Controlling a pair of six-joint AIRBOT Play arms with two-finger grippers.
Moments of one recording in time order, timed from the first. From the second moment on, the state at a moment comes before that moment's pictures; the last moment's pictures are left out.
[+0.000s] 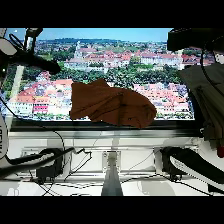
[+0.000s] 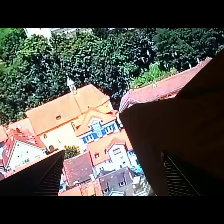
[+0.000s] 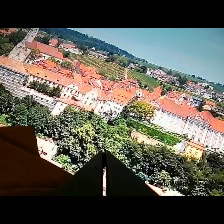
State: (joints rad) left arm 0.07 -1.38 1.40 1.27 -1.18 -1.03; right arm 0.34 -1.07 1.68 -1.57 1.21 1.52
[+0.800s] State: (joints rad) left arm 0.07 -1.38 1.40 1.27 -1.17 -1.03; right arm 0.33 -1.08 1.68 -1.59 1.21 1.50
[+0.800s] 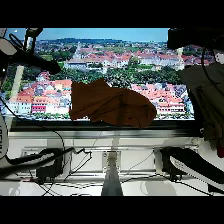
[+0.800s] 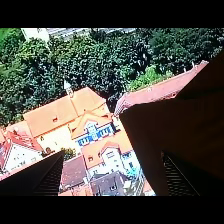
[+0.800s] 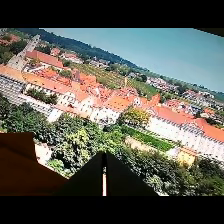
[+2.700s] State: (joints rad) left arm 0.07 -1.40 1.40 1.22 -1.21 -1.05; right arm 0.11 -1.04 0.87 -1.22 0.91 1.58
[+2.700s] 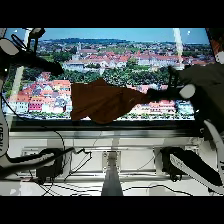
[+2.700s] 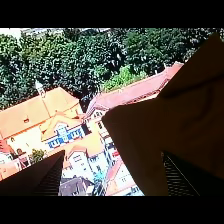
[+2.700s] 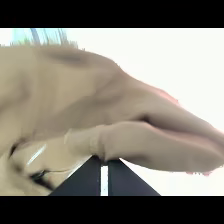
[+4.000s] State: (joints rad) left arm -0.40 -1.56 0.94 0.80 -1.19 -1.11; right arm 0.11 -1.11 1.17 -1.78 0.98 1.55
